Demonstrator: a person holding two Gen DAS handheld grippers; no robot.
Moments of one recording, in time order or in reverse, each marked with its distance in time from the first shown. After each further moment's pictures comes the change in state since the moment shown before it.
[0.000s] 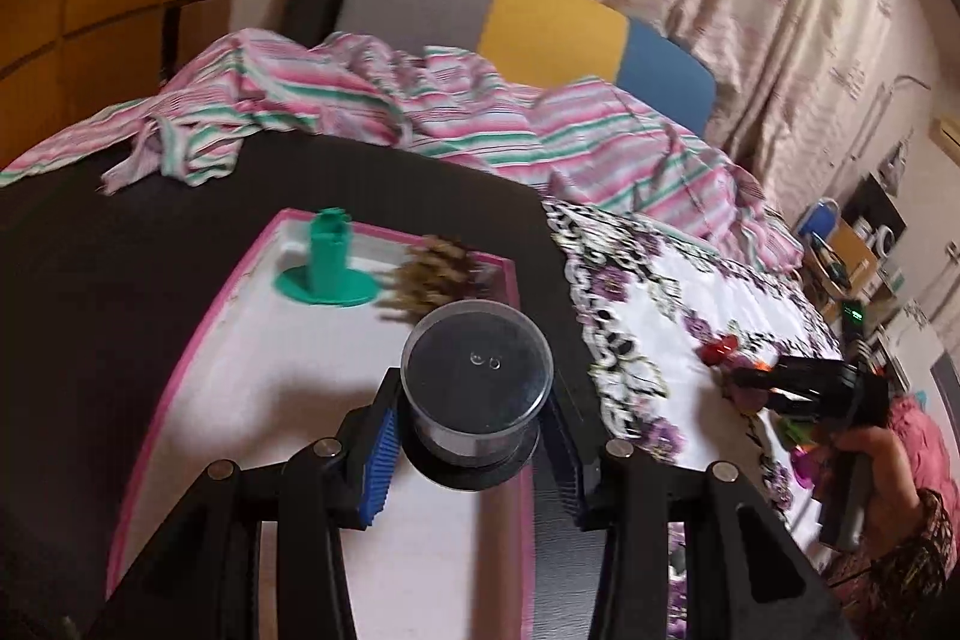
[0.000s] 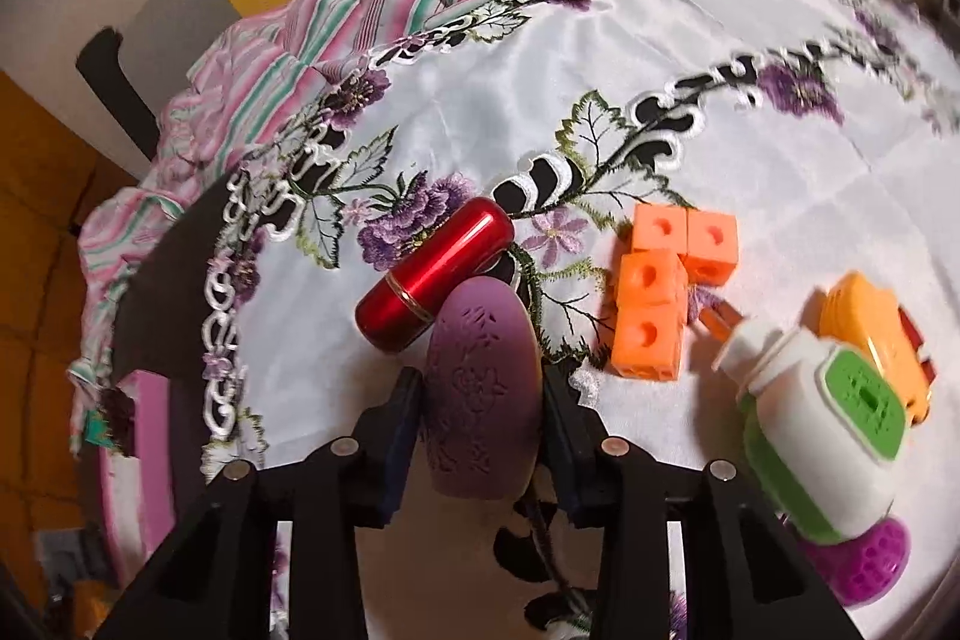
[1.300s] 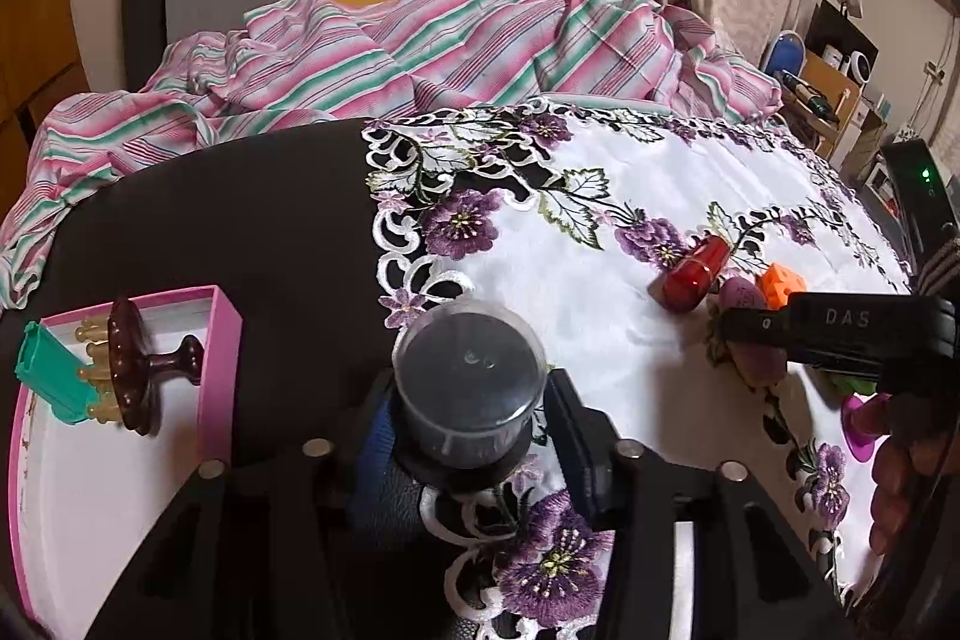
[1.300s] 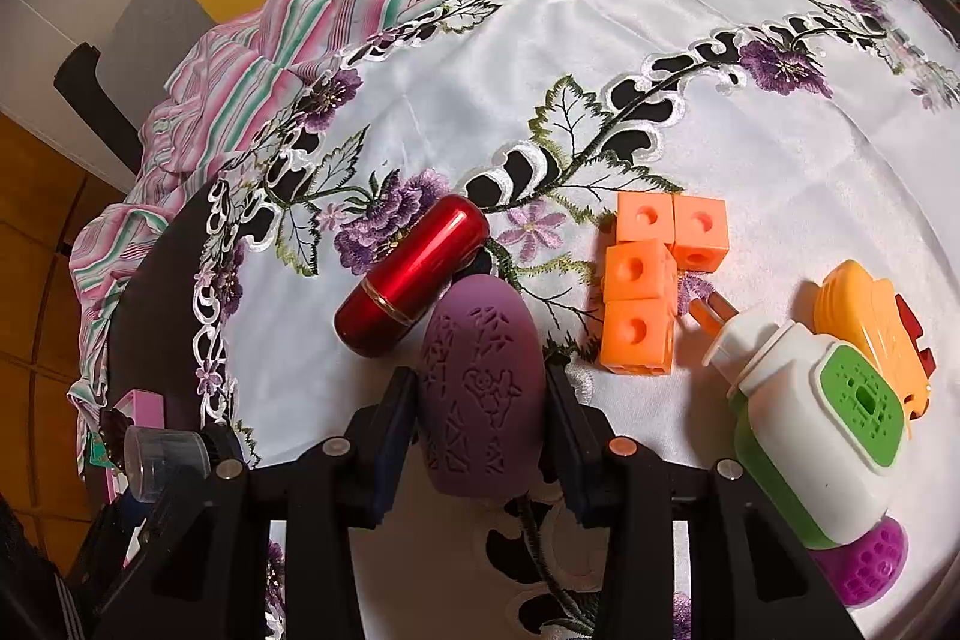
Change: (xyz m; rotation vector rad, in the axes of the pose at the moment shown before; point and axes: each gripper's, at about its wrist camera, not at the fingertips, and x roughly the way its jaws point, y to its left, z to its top) left arm 0.141 -0.154 -0.002 0.353 0.186 0.009; right arm 0.008 0.002 0.004 0.013 0.023 -0.071
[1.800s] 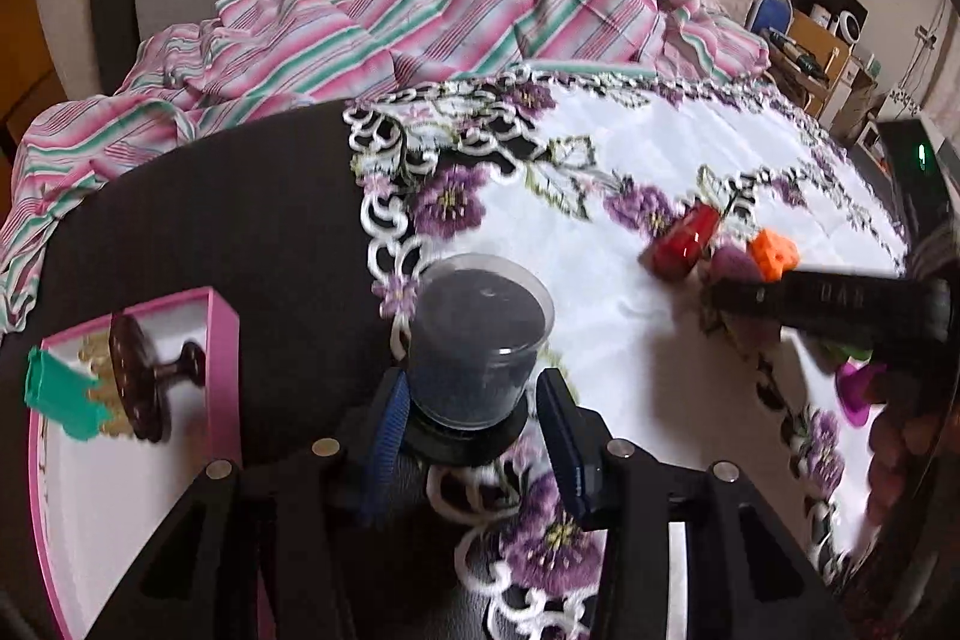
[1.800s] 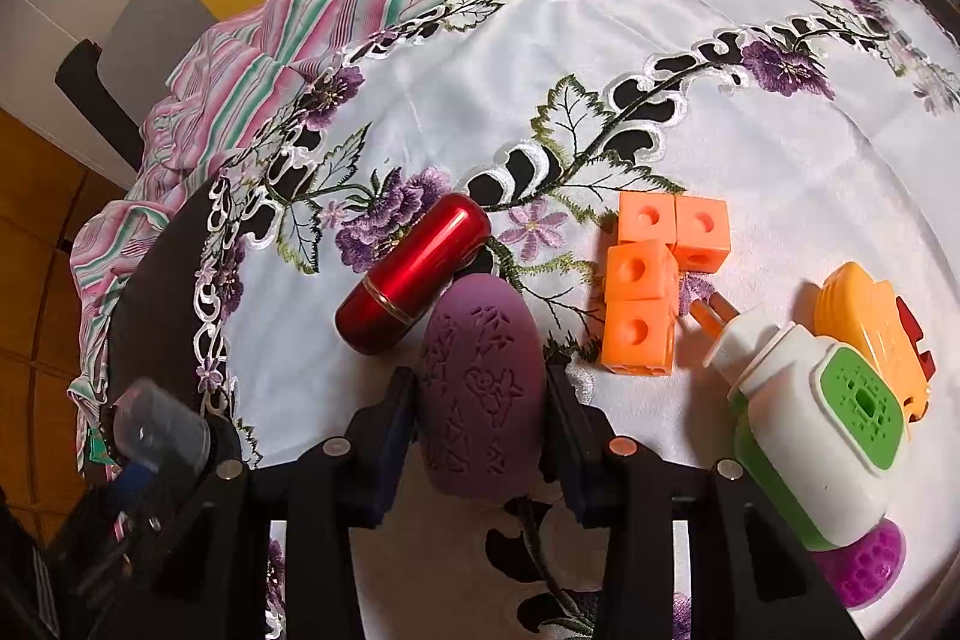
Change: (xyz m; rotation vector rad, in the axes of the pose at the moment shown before) left arm -0.001 -0.003 0.005 0.066 0.099 -0.017; right arm -0.001 -0.002 0.000 0.009 0.008 0.017
